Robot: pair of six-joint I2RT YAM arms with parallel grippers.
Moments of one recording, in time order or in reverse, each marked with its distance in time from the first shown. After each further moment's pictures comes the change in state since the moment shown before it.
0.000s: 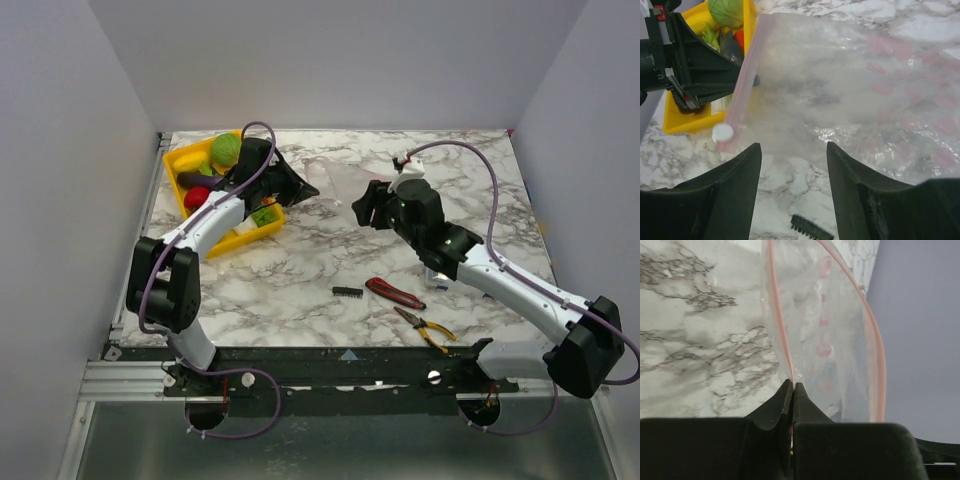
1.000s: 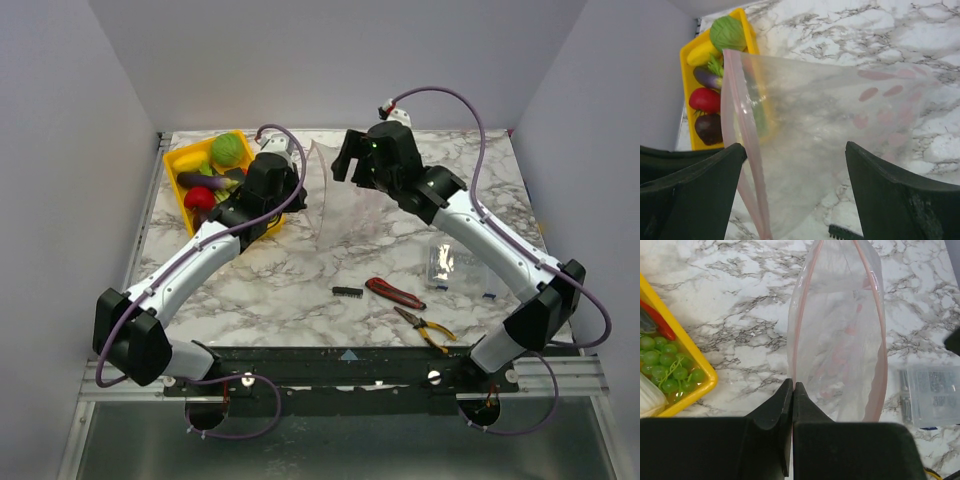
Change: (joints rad) left arm -0.217 -0.320 -0.090 -0.101 -0.578 0.613; right arm -0.003 0.290 0.611 -0.494 0.056 0.174
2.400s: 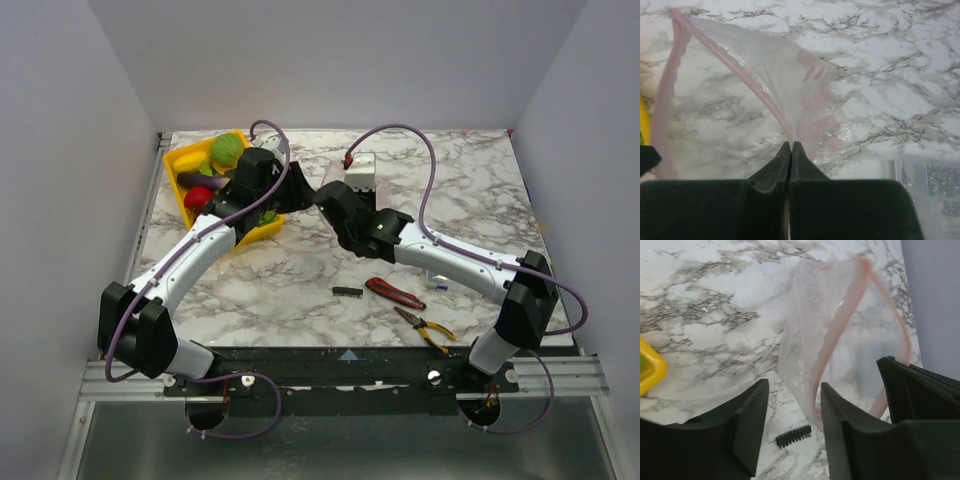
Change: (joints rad) left arm 0.095 0.034 0.003 -0.008 0.286 -0.139; right arm 0.251 0.096 -0.166 0.056 0.680 -0.101
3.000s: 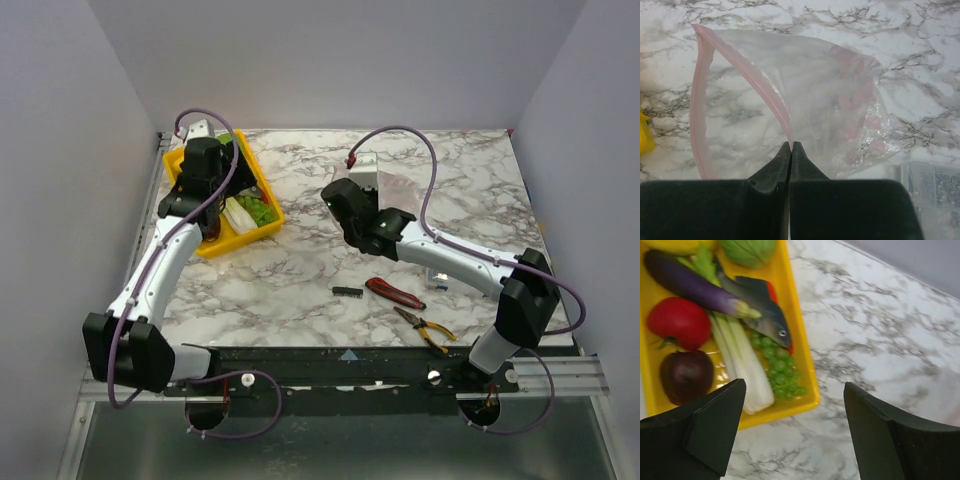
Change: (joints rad) left arm 0.254 -0.151 -0.034 -0.066 -0.225 0.078; right arm -0.054 0.000 -0.062 0.101 -0.084 -0.063
